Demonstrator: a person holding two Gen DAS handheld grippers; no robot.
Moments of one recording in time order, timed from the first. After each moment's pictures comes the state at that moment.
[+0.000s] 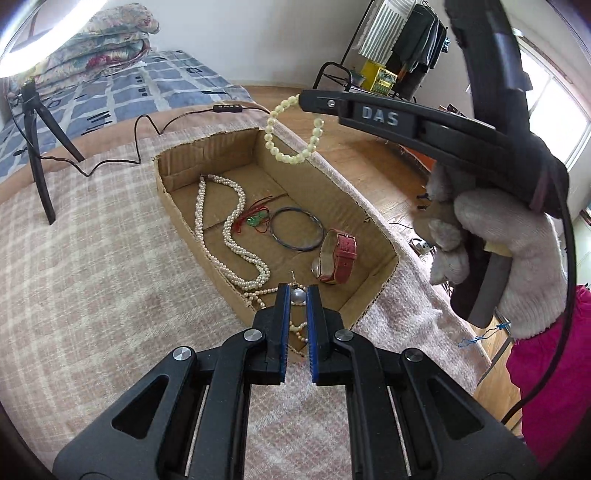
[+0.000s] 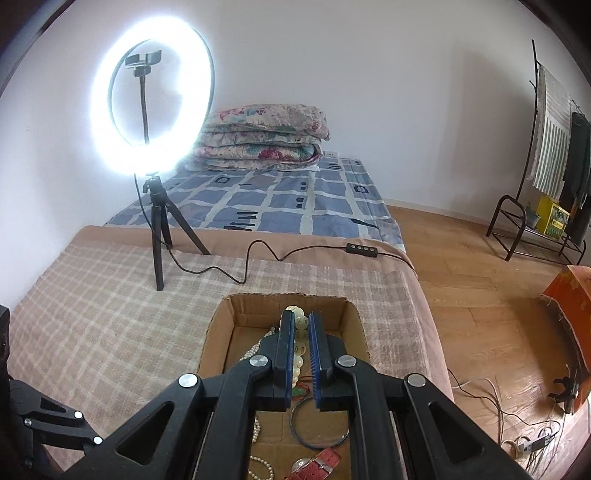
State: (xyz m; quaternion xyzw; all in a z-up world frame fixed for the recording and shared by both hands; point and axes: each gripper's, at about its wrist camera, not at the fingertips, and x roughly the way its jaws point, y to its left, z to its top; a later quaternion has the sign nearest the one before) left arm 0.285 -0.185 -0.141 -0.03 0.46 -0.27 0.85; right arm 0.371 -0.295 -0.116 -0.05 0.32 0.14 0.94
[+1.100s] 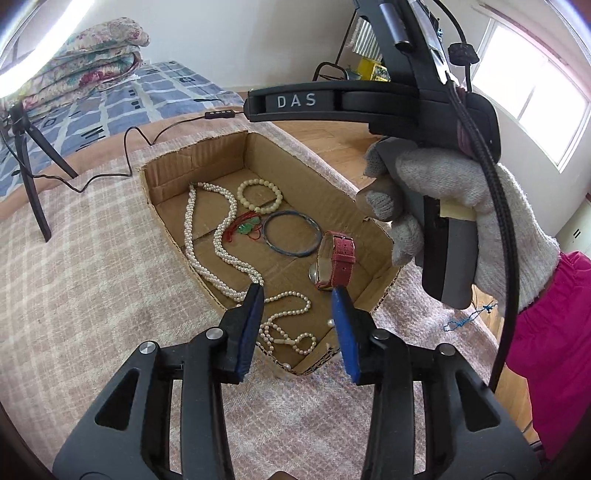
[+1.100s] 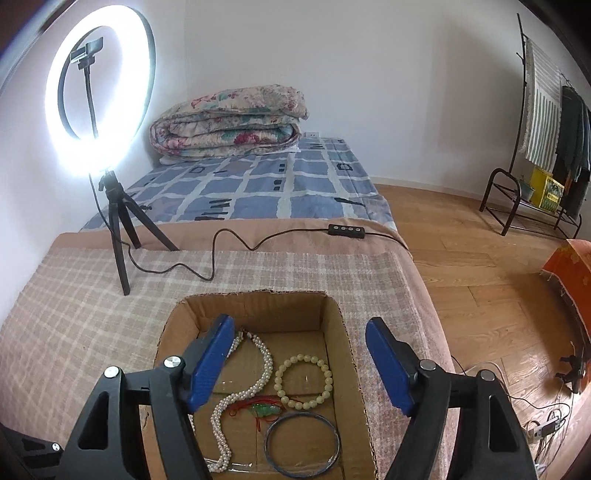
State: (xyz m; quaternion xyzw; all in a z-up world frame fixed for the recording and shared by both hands) left arm 0.283 -0.204 -0.147 0.00 0.44 -0.27 0.86; right arm 0.413 -0.314 -0.139 -0.02 0.34 0.12 0.93
